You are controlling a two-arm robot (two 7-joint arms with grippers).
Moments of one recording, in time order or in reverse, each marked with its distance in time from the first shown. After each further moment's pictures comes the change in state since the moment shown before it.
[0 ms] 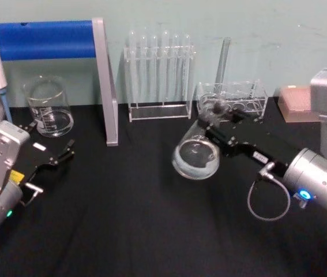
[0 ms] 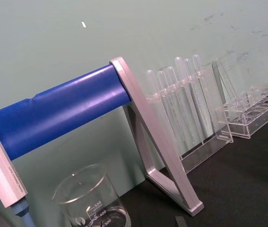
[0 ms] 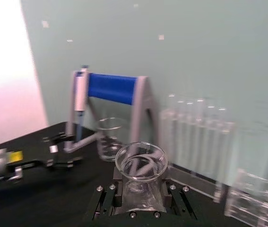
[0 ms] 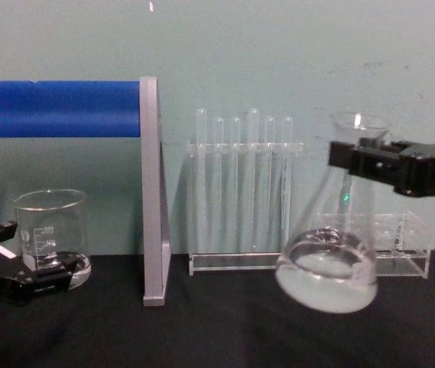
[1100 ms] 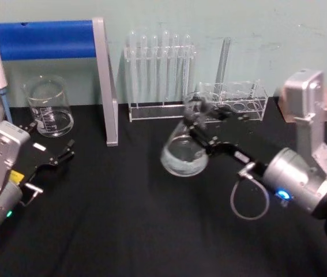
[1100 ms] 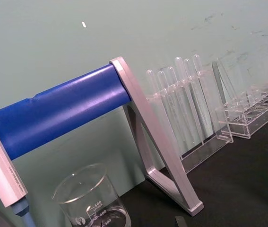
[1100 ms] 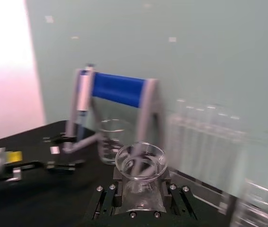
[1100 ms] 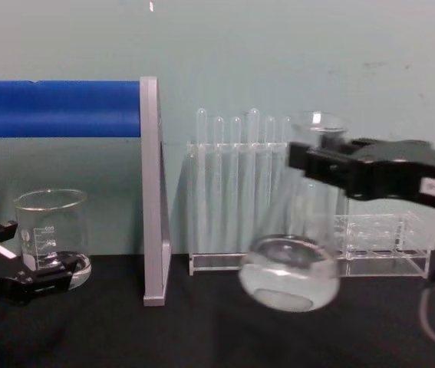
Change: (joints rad) left arm 0.000 0.000 0.000 0.000 0.000 0.000 0.000; right arm 0.010 -0.100 -0.010 0.005 -0.142 0.019 0.002
